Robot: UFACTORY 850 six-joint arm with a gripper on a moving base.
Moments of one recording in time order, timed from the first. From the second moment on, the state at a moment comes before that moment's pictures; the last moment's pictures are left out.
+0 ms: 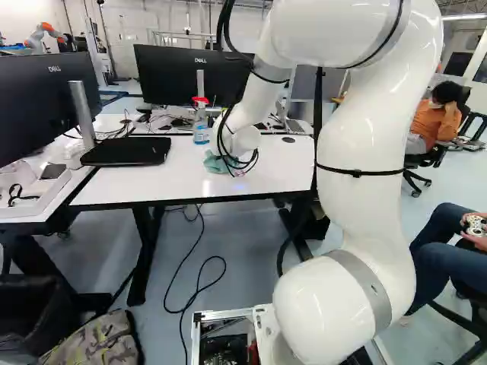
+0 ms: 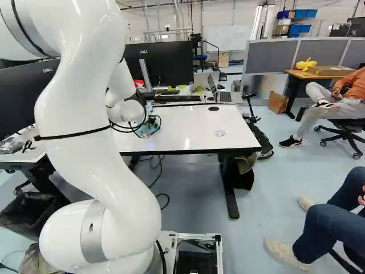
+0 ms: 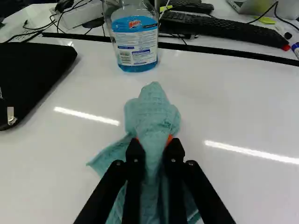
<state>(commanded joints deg) 14.3 -20.1 -46.9 0.1 25.1 0.0</state>
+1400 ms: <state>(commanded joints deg) 21.3 -16.5 -42.5 0.1 25.1 0.0</state>
